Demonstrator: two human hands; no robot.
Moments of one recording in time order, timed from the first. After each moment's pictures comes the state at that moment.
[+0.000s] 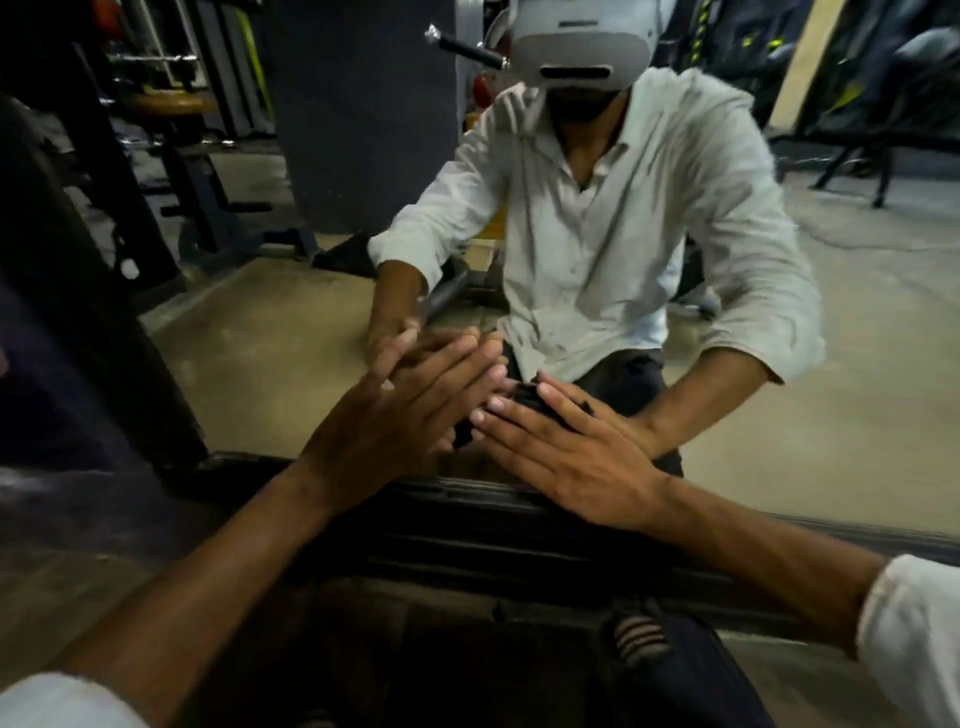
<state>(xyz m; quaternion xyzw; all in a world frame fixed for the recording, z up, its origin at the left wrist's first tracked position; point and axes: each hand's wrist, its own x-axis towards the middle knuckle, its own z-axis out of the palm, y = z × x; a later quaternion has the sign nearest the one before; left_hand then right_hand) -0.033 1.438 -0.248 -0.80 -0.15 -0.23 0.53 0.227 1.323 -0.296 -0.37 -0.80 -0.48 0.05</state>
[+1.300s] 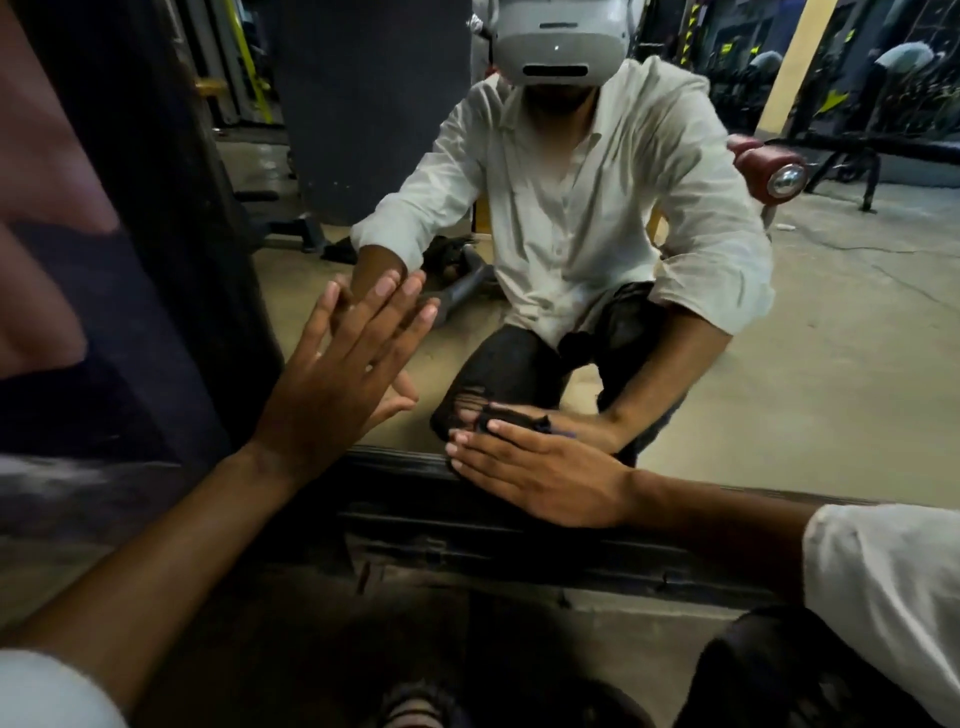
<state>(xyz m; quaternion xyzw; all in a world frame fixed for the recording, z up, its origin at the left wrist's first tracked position) -0.170 1.531 -0.251 -0.82 -0.24 -0.27 0.45 0.099 1.393 -0.320 -0.35 -0.82 -0.44 -0.12</state>
